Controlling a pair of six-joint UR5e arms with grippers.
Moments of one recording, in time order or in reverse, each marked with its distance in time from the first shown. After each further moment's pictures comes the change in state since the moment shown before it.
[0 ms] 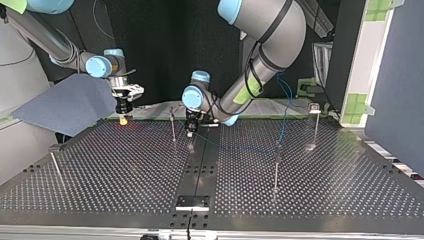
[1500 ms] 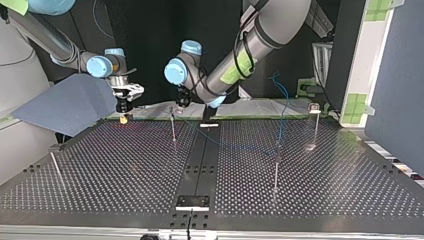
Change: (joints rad) left arm -0.147 0.155 -0.194 -0.169 -0.108 0.140; right arm 0.002 0.007 0.001 0.012 0.014 0.024
